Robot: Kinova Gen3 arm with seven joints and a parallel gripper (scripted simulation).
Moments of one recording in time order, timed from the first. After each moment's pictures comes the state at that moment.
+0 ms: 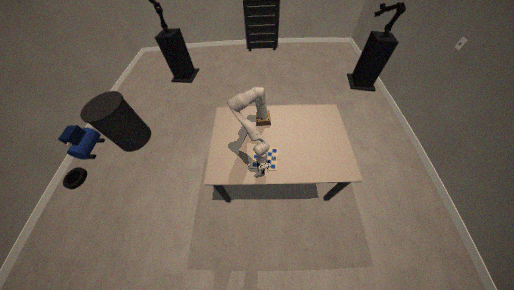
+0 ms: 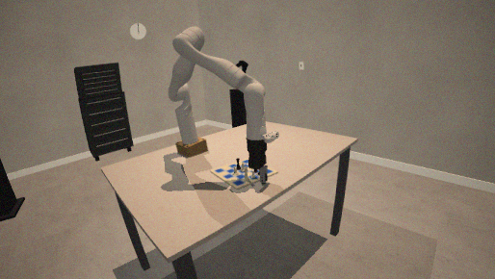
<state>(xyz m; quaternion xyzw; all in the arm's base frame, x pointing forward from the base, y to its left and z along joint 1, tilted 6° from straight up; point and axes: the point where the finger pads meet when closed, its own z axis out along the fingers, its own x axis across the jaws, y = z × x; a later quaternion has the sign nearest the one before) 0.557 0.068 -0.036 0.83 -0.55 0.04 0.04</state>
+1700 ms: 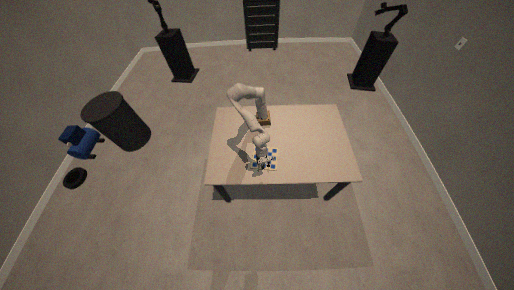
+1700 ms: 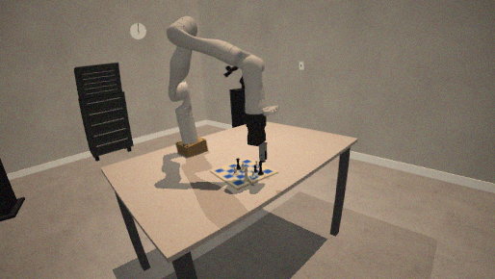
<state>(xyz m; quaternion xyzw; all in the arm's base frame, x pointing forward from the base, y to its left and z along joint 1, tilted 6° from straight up) 0.557 0.078 0.058 0.83 -0.55 0.04 0.04</state>
